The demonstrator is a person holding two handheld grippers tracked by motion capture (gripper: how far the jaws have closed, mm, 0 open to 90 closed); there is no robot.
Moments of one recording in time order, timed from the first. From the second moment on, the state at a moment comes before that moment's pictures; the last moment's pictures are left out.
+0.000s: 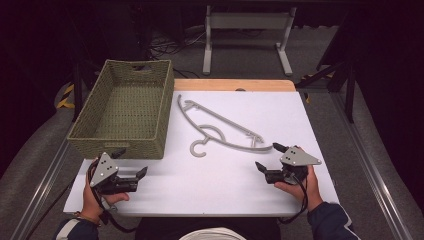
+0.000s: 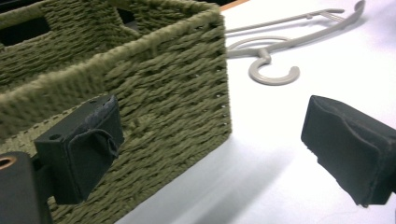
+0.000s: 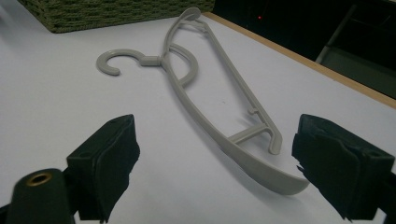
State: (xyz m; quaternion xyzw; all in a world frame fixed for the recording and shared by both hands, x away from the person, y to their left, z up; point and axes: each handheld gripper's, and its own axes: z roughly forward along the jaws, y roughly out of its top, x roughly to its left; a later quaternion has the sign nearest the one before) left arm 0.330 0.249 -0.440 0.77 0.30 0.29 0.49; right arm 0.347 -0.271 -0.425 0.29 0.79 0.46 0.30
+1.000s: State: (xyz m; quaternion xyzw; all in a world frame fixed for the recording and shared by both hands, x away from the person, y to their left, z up) left arm 0.334 0.241 -0.448 0.79 0.28 0.26 0.47; right arm 0.435 -0.225 -0.420 0.26 0.89 0.33 0.18
